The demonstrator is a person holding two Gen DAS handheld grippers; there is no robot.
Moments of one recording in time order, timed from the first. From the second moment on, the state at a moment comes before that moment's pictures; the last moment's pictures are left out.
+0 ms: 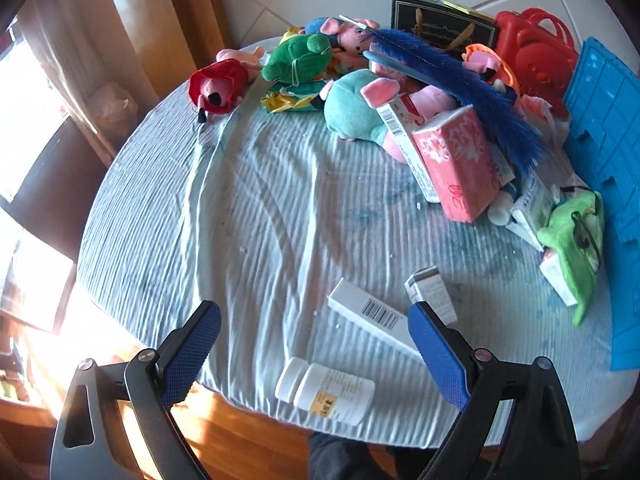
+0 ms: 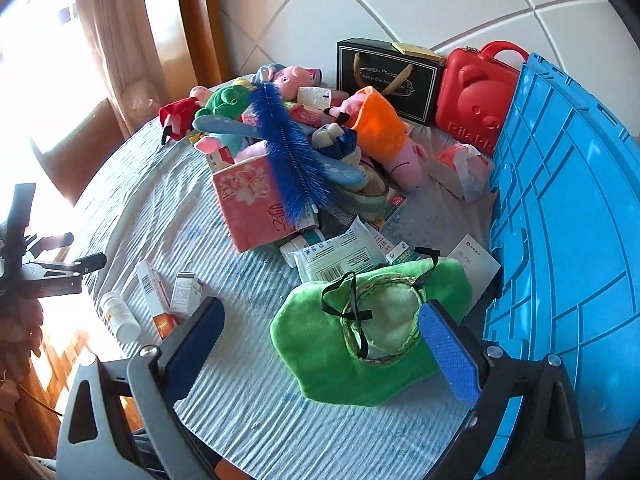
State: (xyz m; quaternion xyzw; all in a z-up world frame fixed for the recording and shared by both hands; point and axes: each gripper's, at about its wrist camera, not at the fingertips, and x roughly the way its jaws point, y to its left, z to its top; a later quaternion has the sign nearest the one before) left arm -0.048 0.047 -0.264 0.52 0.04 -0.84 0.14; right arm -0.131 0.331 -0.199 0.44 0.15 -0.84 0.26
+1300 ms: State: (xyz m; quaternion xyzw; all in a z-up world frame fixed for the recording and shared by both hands) left arm 0.040 -0.036 -0.305 0.47 0.13 -0.87 0.08; right arm -0.052 0.118 -0.315 0.37 0.29 -0.77 0.43
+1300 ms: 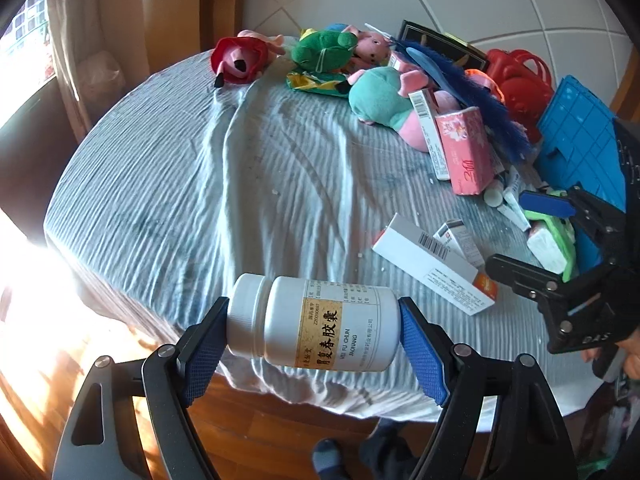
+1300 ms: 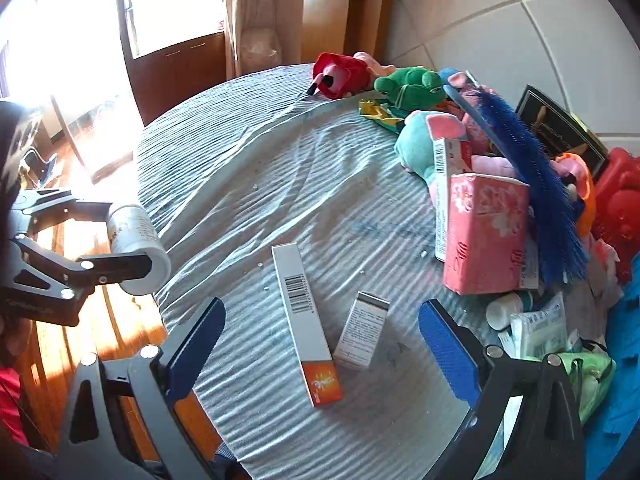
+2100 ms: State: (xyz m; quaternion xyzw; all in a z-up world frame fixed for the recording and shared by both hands) left arm 0.048 -0.050 -0.262 0.43 0.13 -0.88 0.12; right arm -0.079 0.094 -0.355 0.43 0.32 -0.72 0.45
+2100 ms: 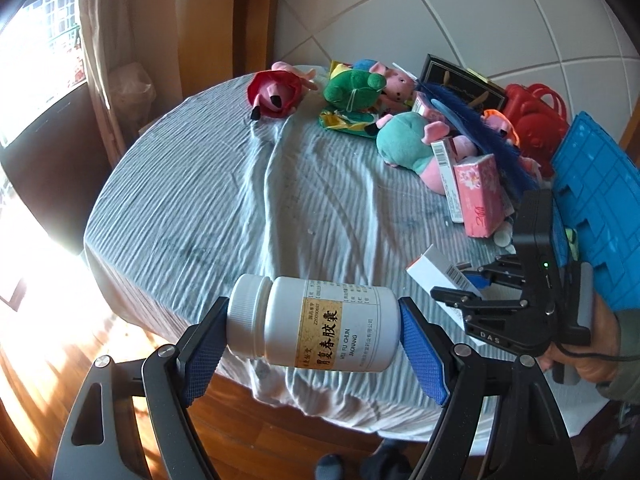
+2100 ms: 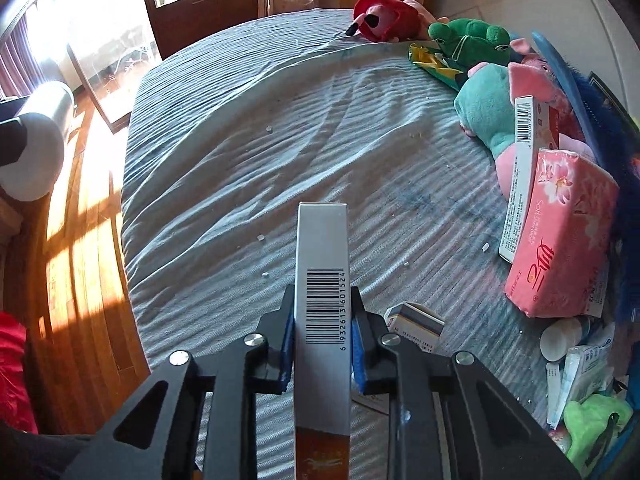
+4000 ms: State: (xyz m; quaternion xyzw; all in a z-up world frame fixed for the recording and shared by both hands) left arm -0.171 0.242 0.000 0.27 -0.01 -0.96 -0.07; right arm -0.140 0.467 0.015 0.27 0.07 -0.93 0.23
